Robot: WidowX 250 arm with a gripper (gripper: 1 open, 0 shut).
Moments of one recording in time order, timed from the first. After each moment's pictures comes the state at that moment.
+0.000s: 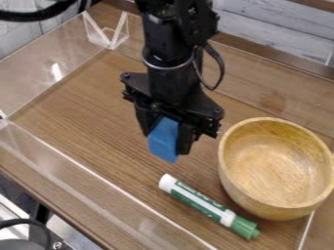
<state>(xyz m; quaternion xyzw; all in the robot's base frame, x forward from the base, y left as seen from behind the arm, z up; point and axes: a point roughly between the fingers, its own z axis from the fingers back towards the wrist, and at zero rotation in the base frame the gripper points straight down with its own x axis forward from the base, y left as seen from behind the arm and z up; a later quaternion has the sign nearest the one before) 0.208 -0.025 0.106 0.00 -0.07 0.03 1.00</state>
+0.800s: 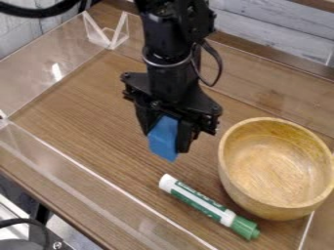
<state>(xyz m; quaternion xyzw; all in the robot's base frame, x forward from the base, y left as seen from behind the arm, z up) 0.211 -0.021 0.102 -0.01 -0.06 0.04 1.00</state>
